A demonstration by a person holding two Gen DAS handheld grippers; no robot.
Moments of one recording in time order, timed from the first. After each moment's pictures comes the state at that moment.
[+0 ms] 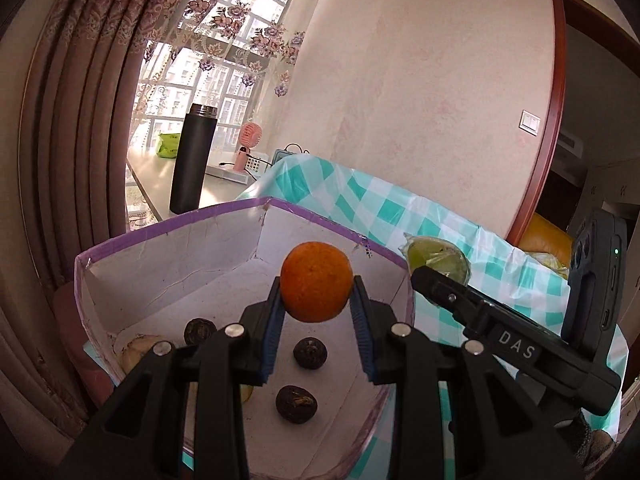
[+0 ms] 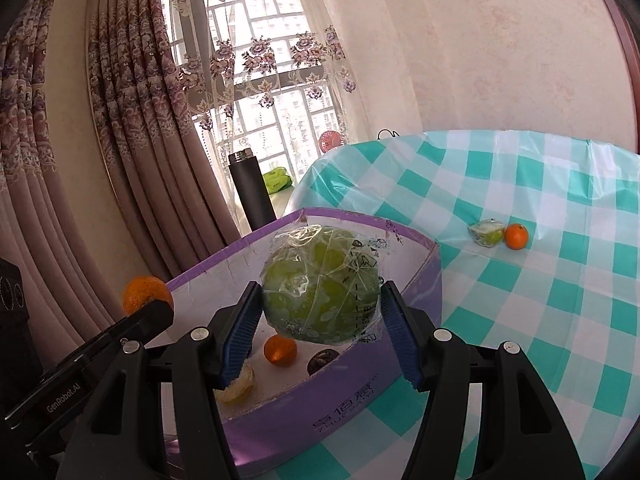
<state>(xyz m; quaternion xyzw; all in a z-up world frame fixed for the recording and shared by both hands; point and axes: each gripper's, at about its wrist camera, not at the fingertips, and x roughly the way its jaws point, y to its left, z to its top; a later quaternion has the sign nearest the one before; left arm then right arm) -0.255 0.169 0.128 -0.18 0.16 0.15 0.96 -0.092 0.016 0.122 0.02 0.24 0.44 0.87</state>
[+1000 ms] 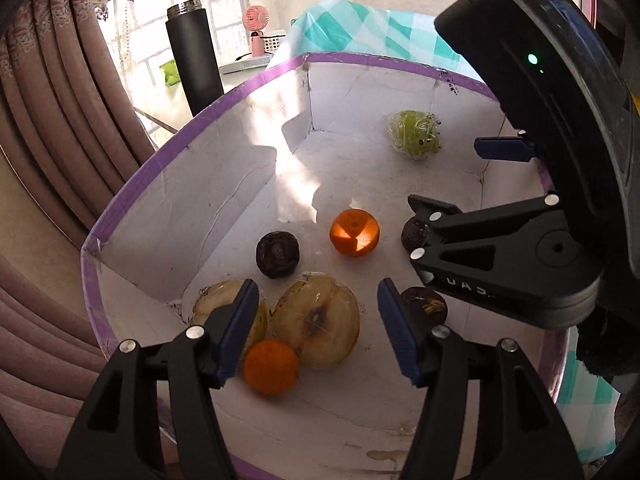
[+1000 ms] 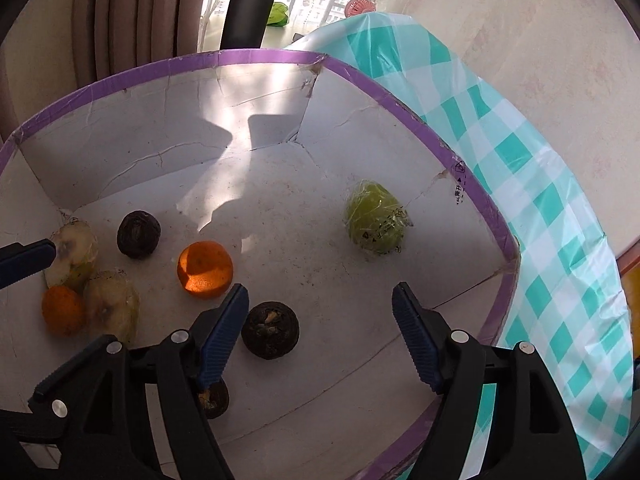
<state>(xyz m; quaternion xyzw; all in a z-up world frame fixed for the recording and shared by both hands) -0.194 0.204 0.074 -0.06 0.44 0.20 0.88 -0.076 0.153 0.062 -0.33 0.34 0.32 0.82</state>
